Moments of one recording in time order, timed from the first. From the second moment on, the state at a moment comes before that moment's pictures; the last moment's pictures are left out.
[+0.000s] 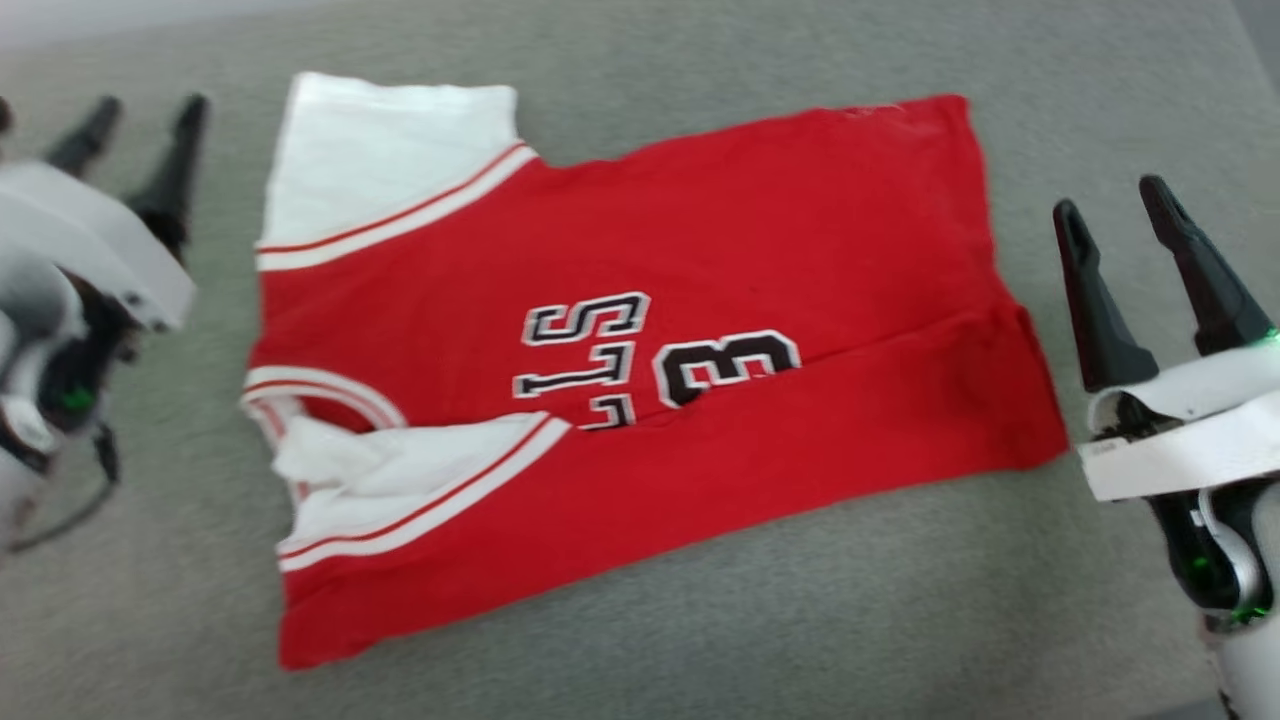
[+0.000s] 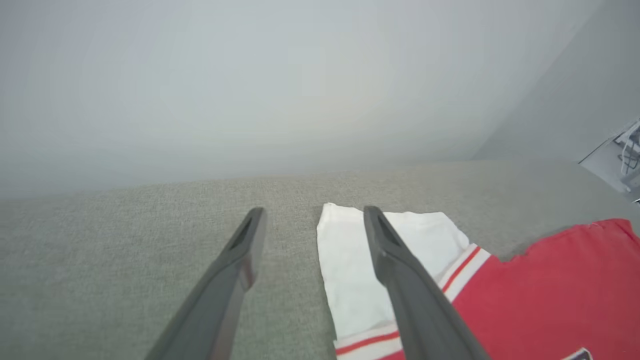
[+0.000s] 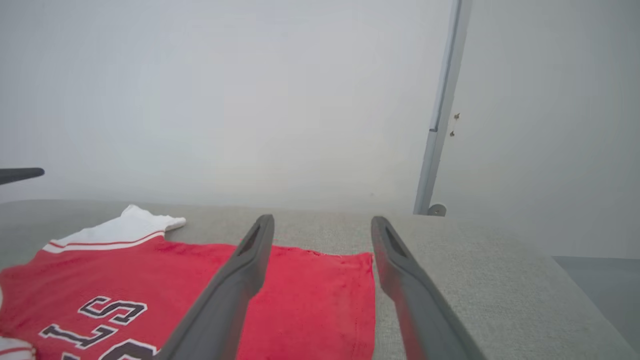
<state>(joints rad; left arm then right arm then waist) -0.95 0.85 -0.79 0.40 -1.20 0.12 -0.08 -0.42 -0.37 0.20 0.05 0.50 0.13 -0.19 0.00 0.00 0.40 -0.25</state>
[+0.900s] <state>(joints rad) -1.36 0.75 -0.92 0.83 -1.21 0.08 0.65 -0.61 -0.42 0.39 0.13 0.60 0.13 -0.17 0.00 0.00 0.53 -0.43</state>
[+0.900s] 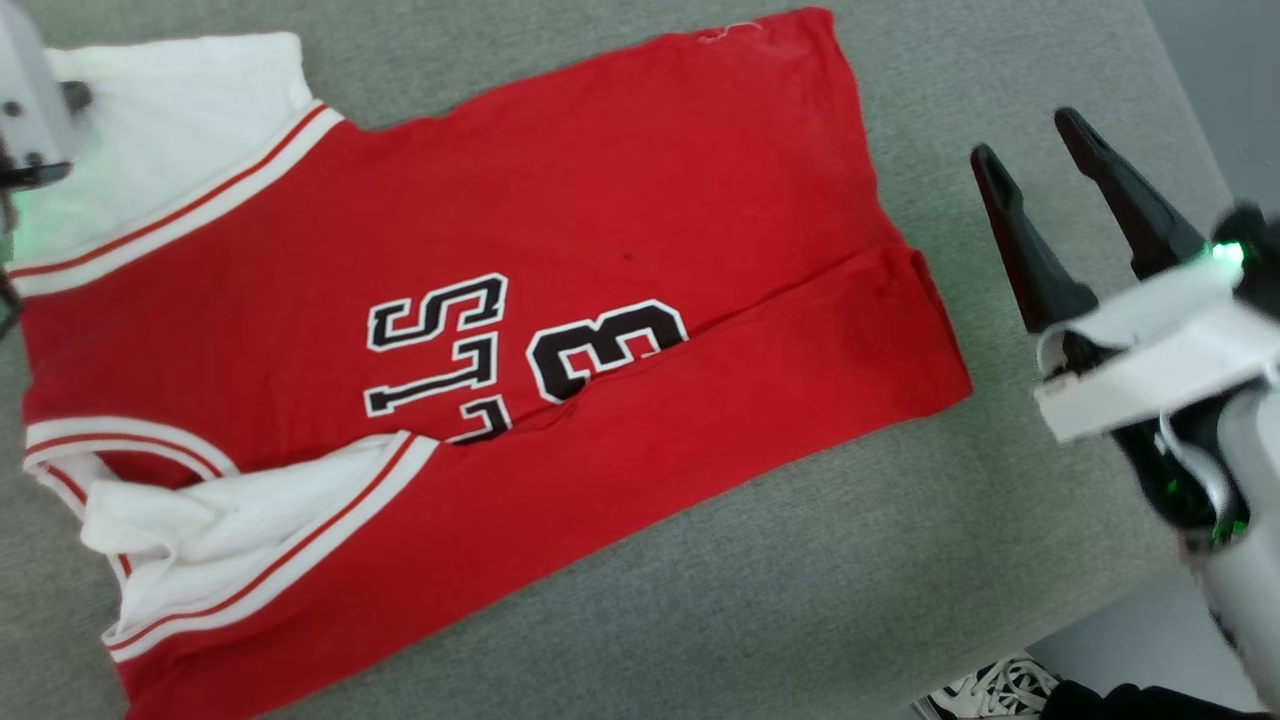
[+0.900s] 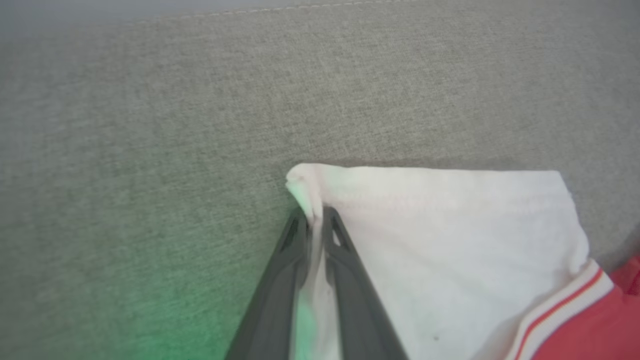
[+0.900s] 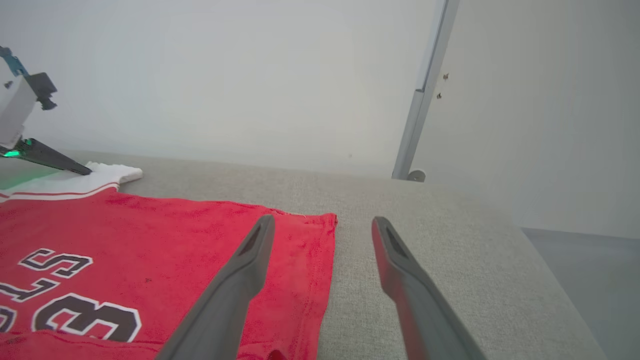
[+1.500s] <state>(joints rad) -1.44 0.59 -0.94 0.85 -1.19 -0.04 0.58 -1.19 -0.47 0.67 0.70 0.93 0.13 0.48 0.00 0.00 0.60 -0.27</state>
